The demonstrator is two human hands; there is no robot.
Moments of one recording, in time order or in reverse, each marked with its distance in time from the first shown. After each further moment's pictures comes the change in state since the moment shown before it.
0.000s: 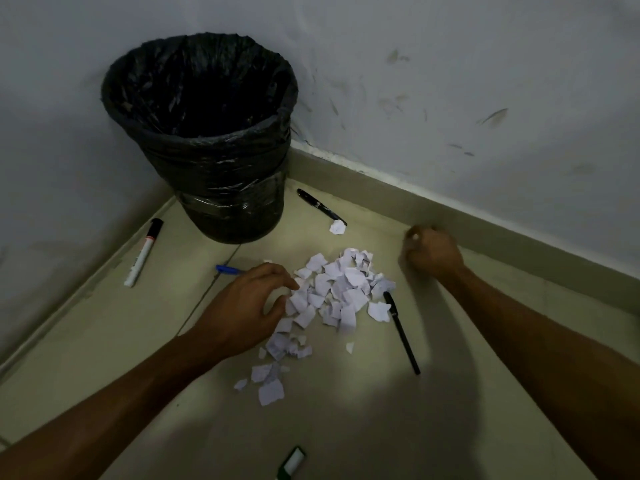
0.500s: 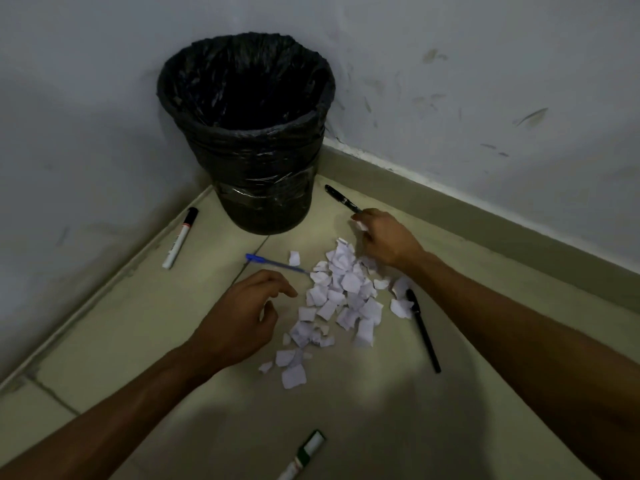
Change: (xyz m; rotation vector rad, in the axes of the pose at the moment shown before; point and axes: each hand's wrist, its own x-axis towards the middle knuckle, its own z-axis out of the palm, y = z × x) left_hand -0.046 -0.007 -0.019 0.039 0.019 -0.091; right_hand -0.012 -0.112 0.015 0.060 -0.090 -0.542
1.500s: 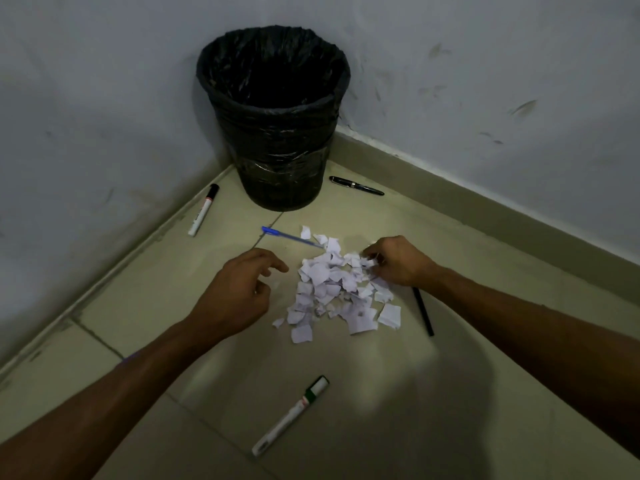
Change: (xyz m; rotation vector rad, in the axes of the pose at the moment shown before) left_hand -0.044 0.016 -0.018 -0.002 0.072 -0.151; right_hand -0.078 -0.018 0.003 -0.082 -0.309 0.069
